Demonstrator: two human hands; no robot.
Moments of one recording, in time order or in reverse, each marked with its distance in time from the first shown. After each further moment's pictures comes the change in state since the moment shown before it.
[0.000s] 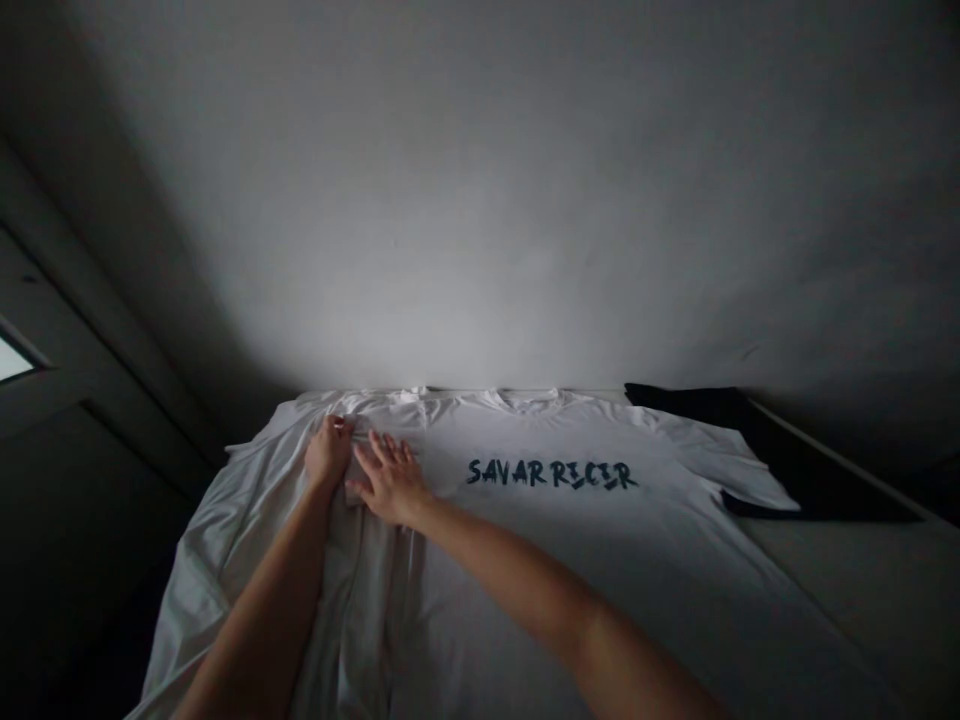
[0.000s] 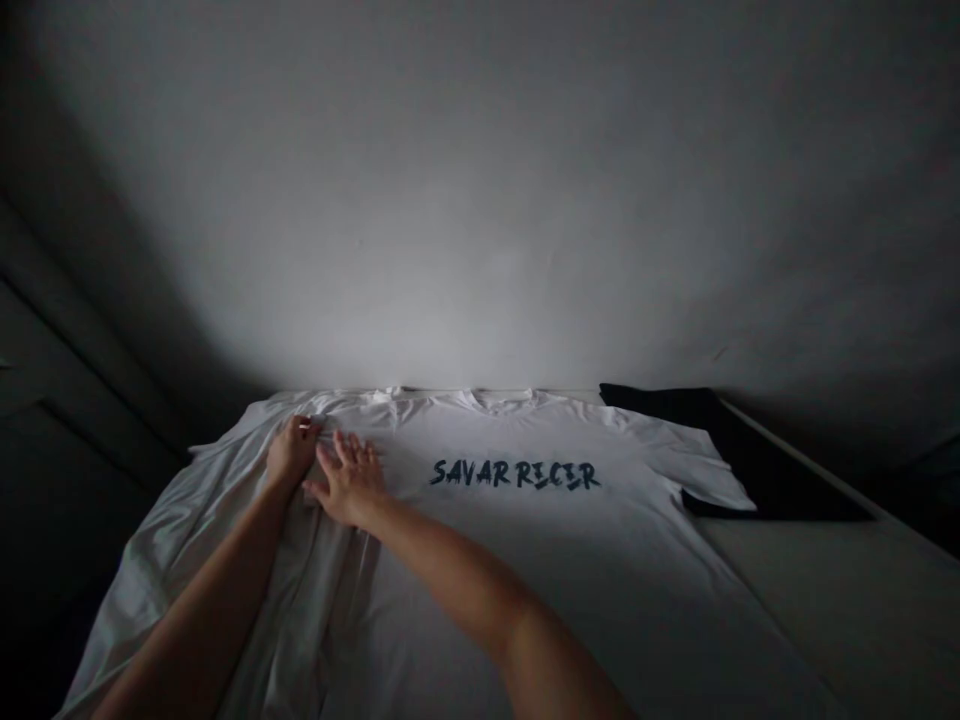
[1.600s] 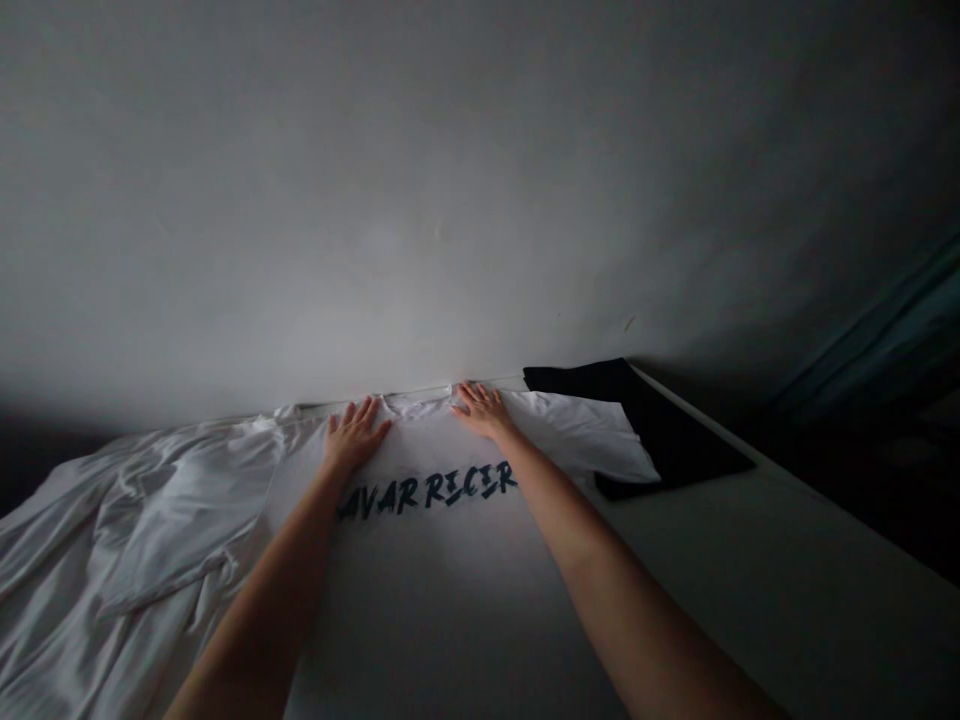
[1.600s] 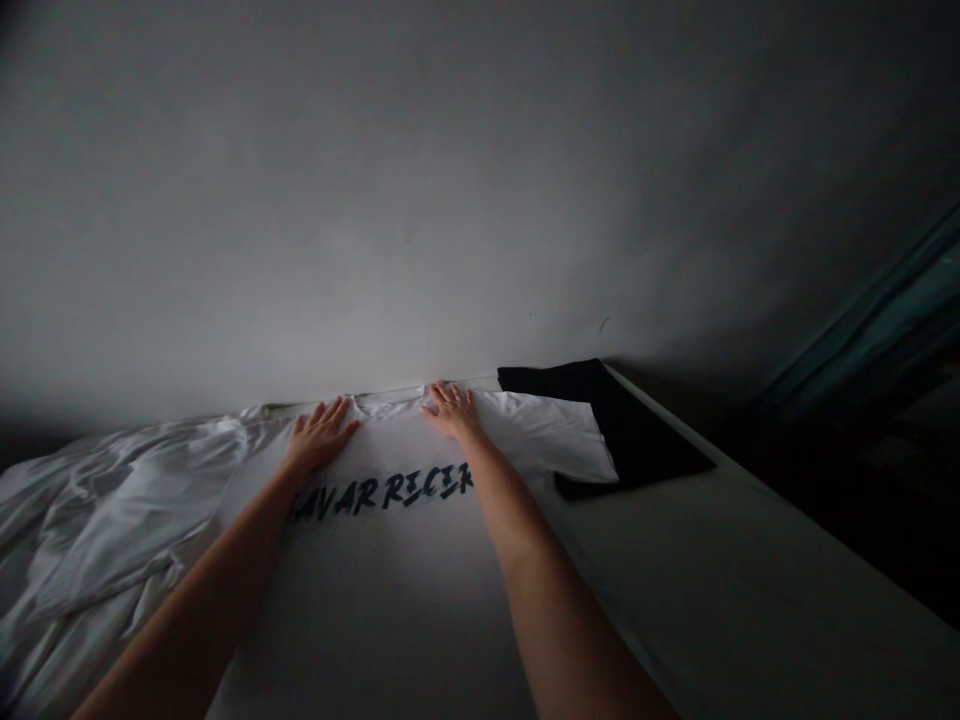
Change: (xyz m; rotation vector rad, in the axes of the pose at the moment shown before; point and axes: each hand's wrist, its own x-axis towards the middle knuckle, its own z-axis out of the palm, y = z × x) left_hand -0.035 0.233 0.135 0.279 -0.323 0.557; right_hand -0.123 0.350 -0.151 -0.237 -0.029 0.602
